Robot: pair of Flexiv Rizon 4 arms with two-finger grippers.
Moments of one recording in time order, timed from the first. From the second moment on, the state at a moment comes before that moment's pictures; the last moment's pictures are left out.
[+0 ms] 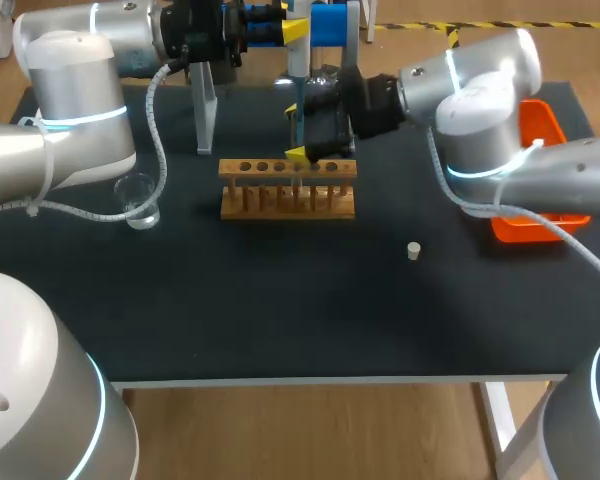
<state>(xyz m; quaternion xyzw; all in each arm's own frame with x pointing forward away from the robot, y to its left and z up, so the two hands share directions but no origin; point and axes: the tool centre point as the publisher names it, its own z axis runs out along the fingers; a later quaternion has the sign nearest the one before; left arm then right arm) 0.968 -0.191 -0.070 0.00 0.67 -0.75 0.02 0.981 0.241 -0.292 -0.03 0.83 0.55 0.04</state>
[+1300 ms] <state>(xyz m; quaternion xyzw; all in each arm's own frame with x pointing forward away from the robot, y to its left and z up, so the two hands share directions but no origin) 0.968 -0.191 -0.070 0.00 0.67 -0.75 0.02 0.971 0.252 -0.309 -0.01 0.85 0.52 0.07</state>
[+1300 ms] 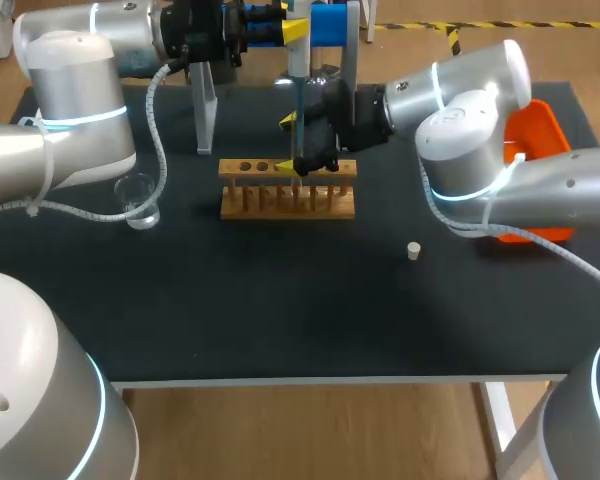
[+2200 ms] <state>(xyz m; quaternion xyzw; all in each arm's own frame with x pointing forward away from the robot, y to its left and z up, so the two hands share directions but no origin) 0.963 -0.192 -0.057 0.01 0.67 -0.74 0.04 0.971 0.253 -0.309 -0.01 0.85 0.52 0.07</state>
